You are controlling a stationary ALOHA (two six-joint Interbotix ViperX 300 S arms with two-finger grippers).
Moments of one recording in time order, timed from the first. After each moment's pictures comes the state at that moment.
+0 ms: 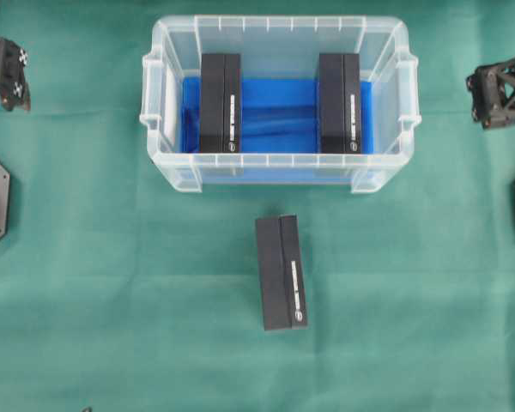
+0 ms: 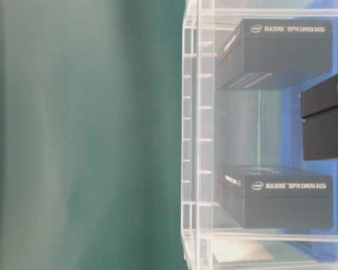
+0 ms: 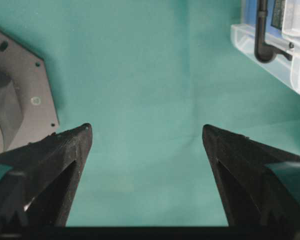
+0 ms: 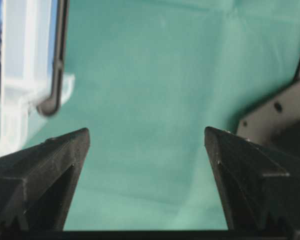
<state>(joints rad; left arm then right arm) 0.31 -0.66 0.46 0.06 1.51 -1.20 -0.20 -0.57 0.51 -0.21 1.43 1.39</state>
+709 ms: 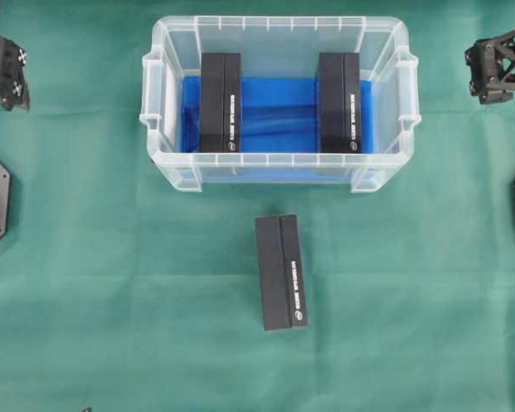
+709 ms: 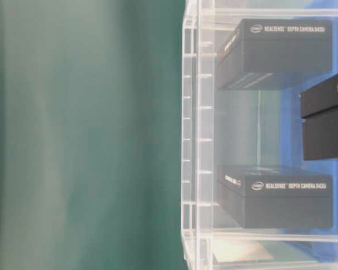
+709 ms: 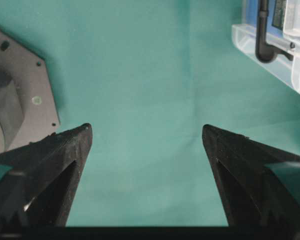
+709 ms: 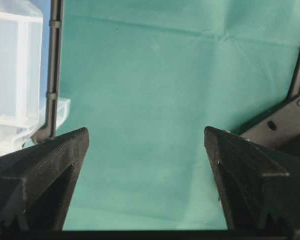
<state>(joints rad) 0.31 -0.66 0.45 0.06 1.52 -1.21 -0.29 -0.56 0.52 -0.21 1.40 1.32</state>
